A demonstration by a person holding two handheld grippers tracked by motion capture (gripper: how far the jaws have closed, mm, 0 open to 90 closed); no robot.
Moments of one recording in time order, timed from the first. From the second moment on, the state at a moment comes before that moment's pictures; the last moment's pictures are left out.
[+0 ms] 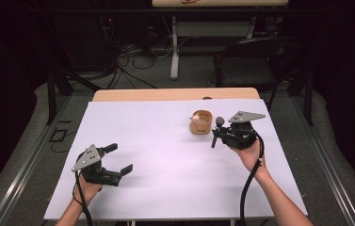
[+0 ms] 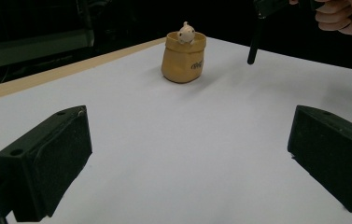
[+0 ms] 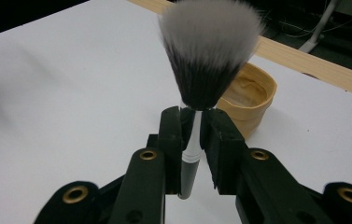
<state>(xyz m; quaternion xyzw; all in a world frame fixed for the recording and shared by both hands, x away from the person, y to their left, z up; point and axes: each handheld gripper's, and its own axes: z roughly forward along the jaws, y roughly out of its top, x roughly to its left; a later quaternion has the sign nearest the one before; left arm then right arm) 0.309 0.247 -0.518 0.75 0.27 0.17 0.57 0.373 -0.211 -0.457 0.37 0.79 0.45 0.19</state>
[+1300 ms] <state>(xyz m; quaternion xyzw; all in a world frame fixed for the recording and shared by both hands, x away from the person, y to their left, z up) 0.309 0.245 -0.518 0.76 0.27 0.17 0.57 0.397 -0.211 -0.443 0.37 0.79 0.44 0.20</state>
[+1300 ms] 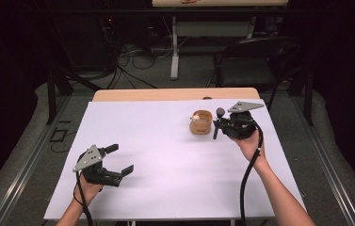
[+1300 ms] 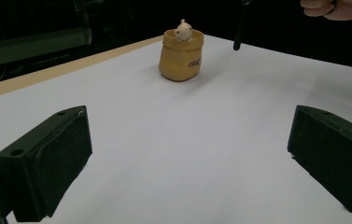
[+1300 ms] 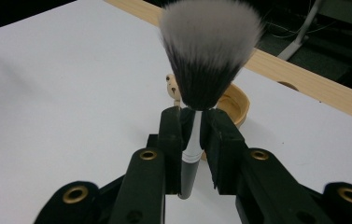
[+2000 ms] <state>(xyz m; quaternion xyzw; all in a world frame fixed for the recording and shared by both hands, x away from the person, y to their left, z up) 0.309 0.245 -0.518 0.76 0.27 0.17 0.57 0.414 -0.207 -0.435 0.38 0.79 0.44 0.21</state>
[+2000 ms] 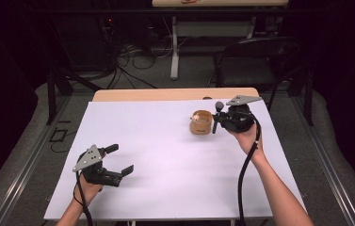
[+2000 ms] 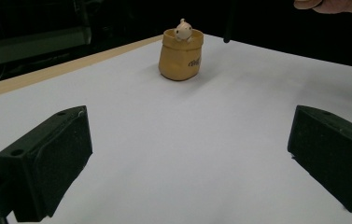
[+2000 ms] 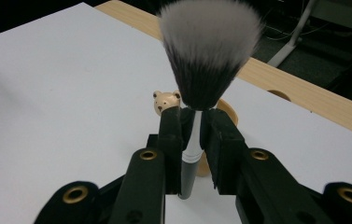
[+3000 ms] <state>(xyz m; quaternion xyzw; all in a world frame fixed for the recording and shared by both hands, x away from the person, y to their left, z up) 0.309 0.246 -0.518 0.76 0.27 0.17 0.57 0.435 -0.202 -0.408 0.38 0.77 0.45 0.24</state>
